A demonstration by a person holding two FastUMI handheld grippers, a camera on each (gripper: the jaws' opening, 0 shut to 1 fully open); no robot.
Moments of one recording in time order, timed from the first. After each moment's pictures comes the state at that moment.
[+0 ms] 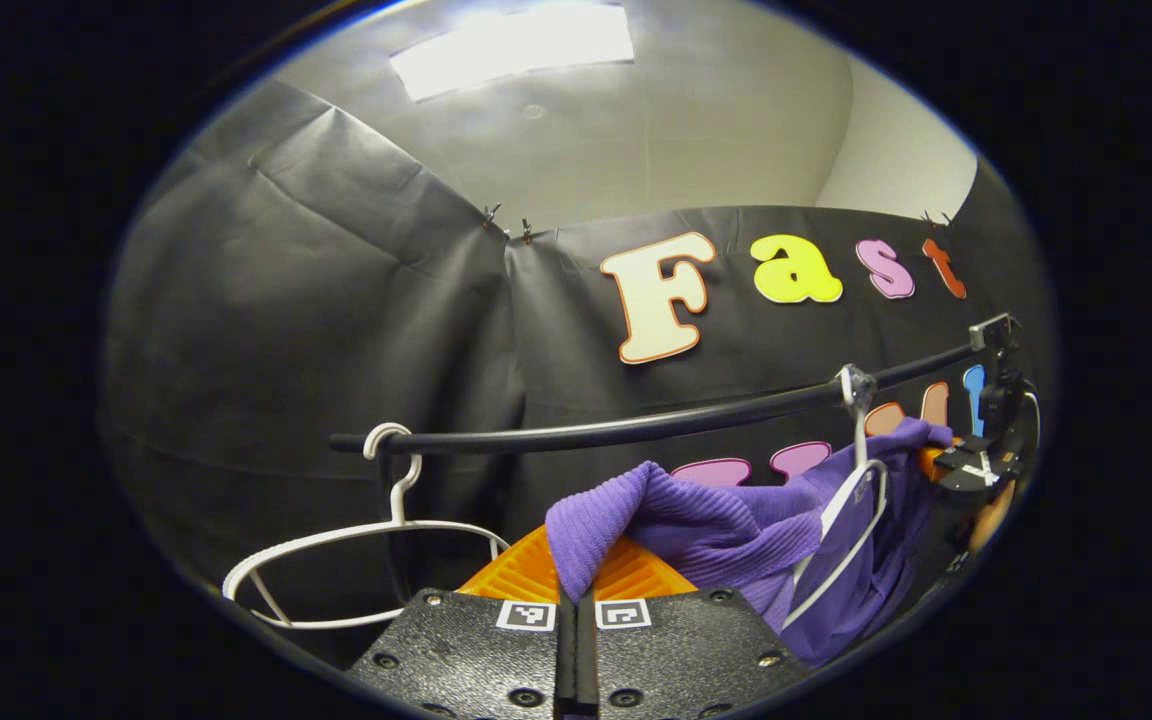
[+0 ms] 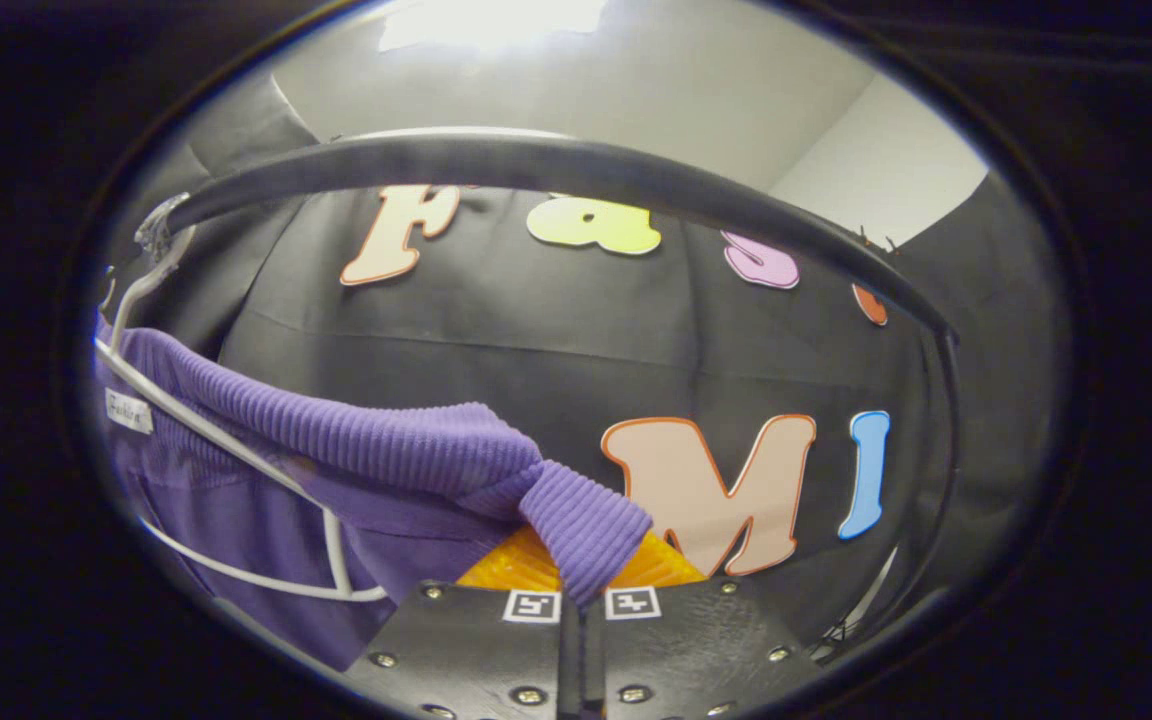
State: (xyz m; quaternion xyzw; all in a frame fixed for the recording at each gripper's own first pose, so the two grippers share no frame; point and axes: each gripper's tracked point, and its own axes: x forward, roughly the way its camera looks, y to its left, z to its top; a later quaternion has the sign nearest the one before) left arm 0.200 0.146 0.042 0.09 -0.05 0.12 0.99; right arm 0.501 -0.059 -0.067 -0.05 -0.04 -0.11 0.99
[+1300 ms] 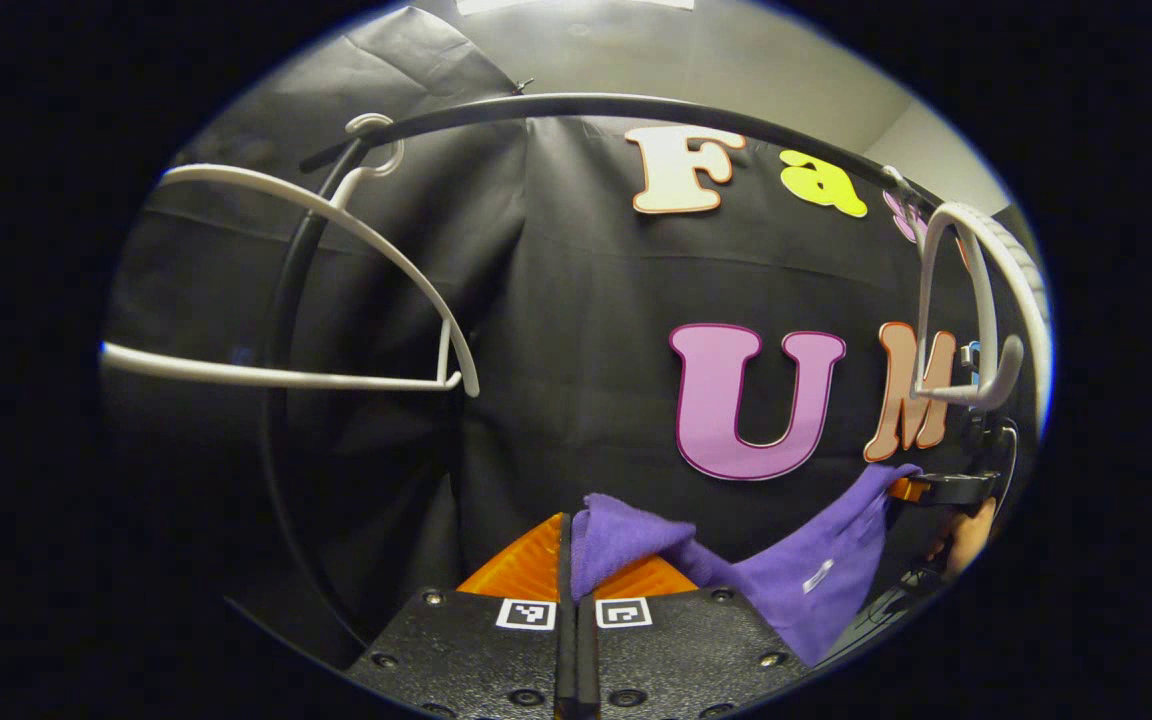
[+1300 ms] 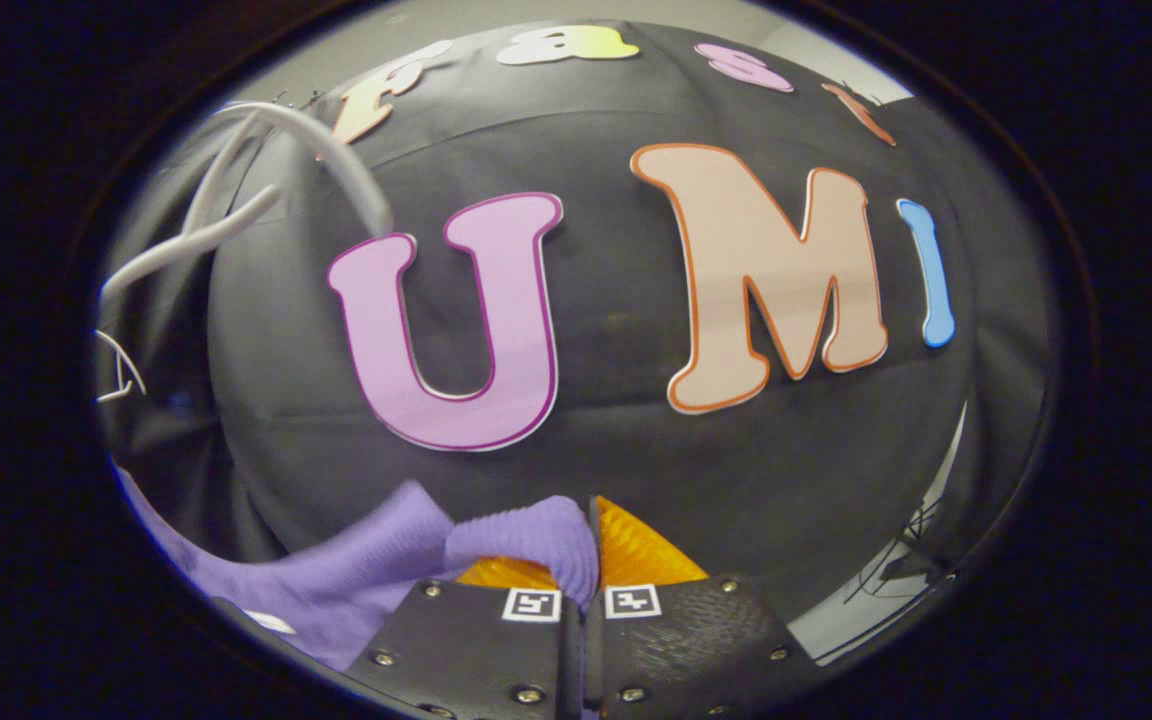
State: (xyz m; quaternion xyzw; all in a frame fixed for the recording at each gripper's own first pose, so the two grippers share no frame) left arm 0.214 0.159 -0.168 -0.03 0.09 0.09 0.99; right arm 0.499 -0.033 -0.295 0.05 0.17 -0.08 0.98
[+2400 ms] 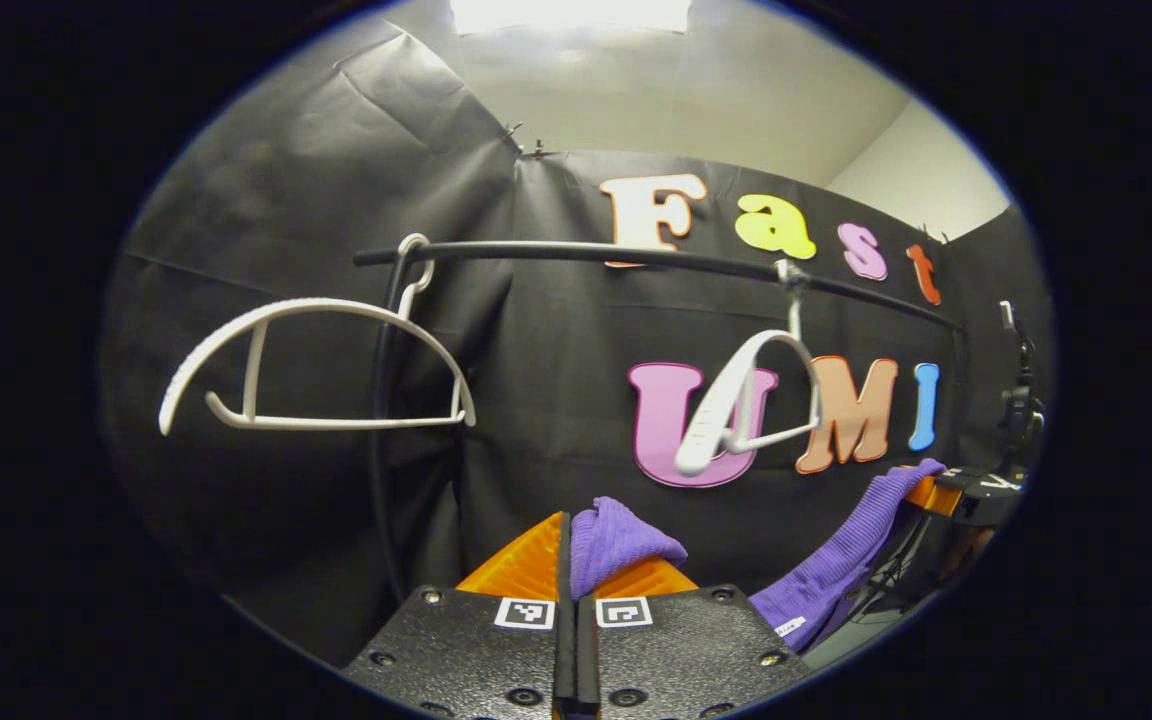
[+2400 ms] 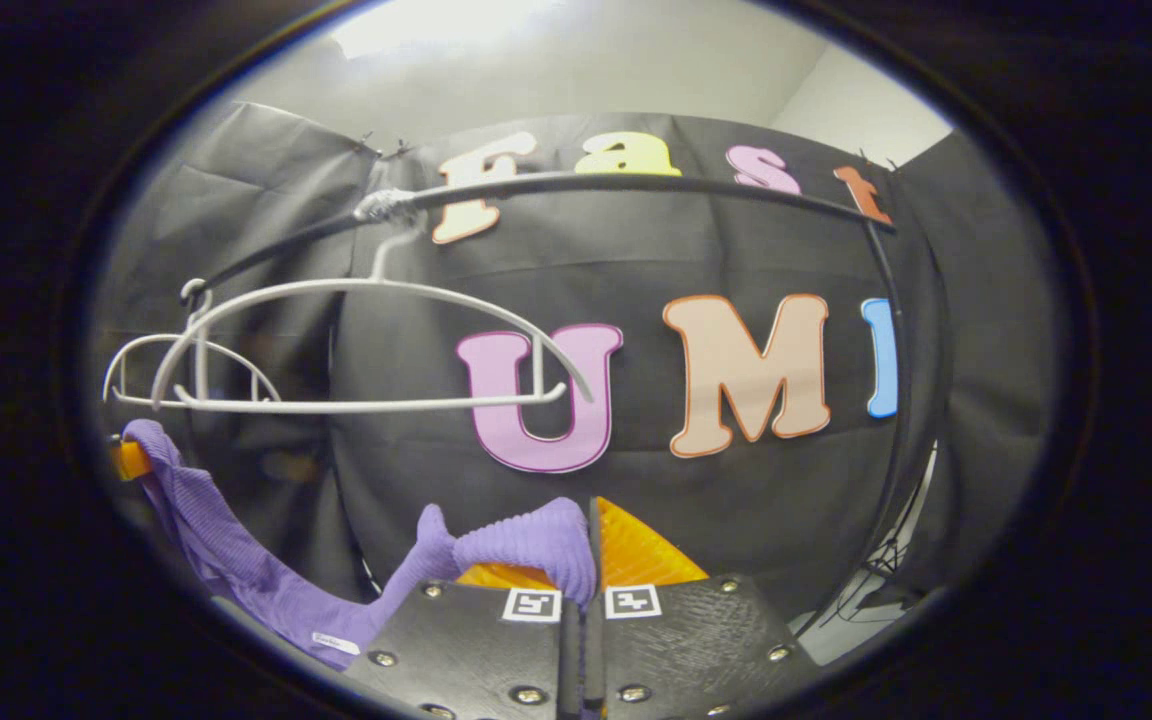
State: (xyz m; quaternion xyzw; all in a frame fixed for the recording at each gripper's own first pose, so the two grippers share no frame) left arm 0.099 0.094 -0.079 -0.01 0.05 0.04 1.00; right arm 0.295 0.022 -0.140 0.01 0.07 -0.03 1.00
